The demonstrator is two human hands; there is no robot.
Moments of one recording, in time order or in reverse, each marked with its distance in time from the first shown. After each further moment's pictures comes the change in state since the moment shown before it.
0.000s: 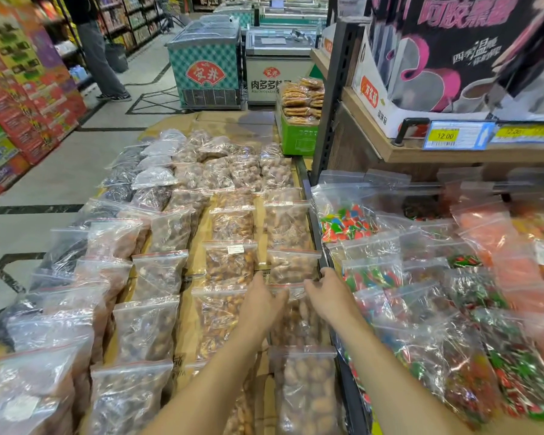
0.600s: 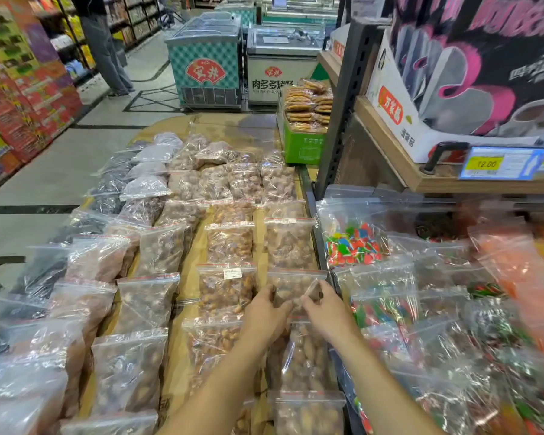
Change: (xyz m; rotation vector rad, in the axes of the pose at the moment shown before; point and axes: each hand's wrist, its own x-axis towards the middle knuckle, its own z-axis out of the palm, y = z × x) left_hand 0.067 0.005 0.008 -0.073 -0.036 -0.026; right_hand 0.048 -0.015 0.010 0.033 -0.081 0.049
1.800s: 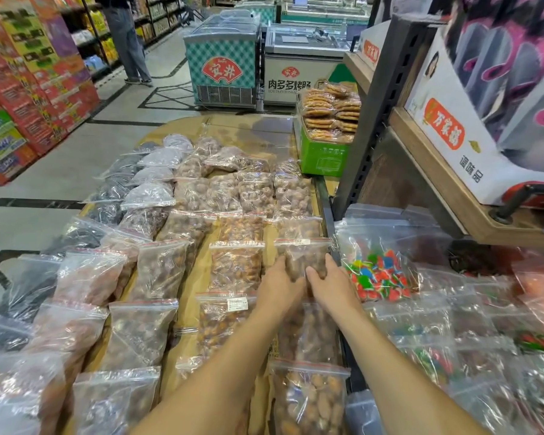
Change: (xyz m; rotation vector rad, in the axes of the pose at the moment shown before) left_hand 0.098 0.061 -0.019 0.081 0.036 0.035; right_hand 0.104 -0.067 -0.015 -0.048 0.073 -0.071
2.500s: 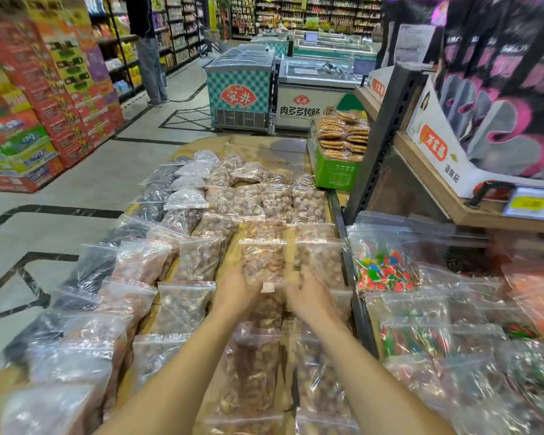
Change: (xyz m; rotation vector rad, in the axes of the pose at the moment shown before) left_hand -0.078 -0.068 -0.104 0.034 0.199 -0.027; right_hand -0.104 -0.045 0.040 0.006 -0.065 -0.117
